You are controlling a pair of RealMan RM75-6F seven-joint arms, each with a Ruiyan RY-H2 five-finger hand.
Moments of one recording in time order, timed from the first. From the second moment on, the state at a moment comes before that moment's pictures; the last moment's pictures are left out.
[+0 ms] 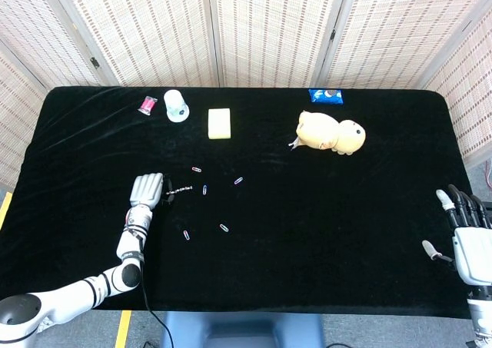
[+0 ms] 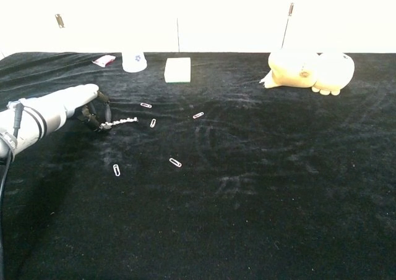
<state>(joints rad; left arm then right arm) -0.81 -1.78 -0.30 -1.06 0.72 0.87 0.42 0.04 -1.12 0.09 -1.60 -1.49 1.54 -0.03</state>
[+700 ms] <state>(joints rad) -0.81 -1.78 -0.30 -1.03 0.77 0.88 0.37 0.05 -1.12 0.09 -1.60 -1.49 1.53 -0.04</state>
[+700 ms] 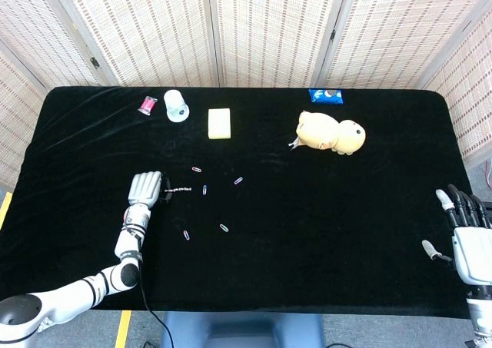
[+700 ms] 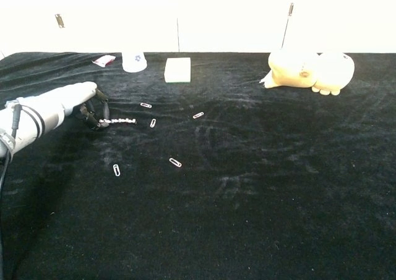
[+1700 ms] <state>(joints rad) -0.76 -1.61 -0.31 -1.32 0.81 0.99 0.38 0.06 -1.12 0.09 -1.60 -1.47 1.51 -0.05</state>
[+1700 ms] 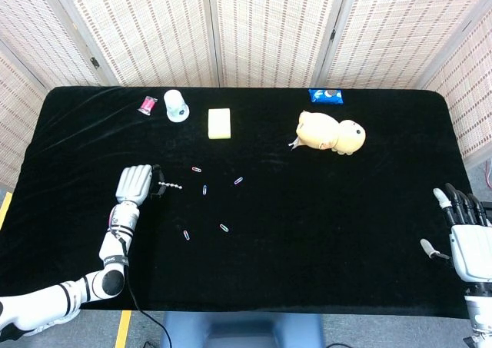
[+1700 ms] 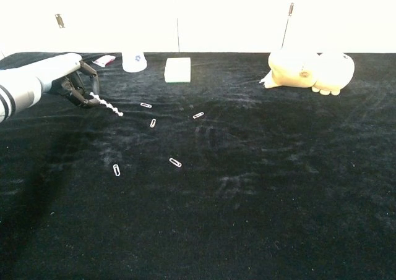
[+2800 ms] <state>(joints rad) -0.83 -1.64 -0.32 -1.28 0.84 0.92 0.32 0.04 -1.12 0.10 -1.60 -1.45 1.52 -0.04</state>
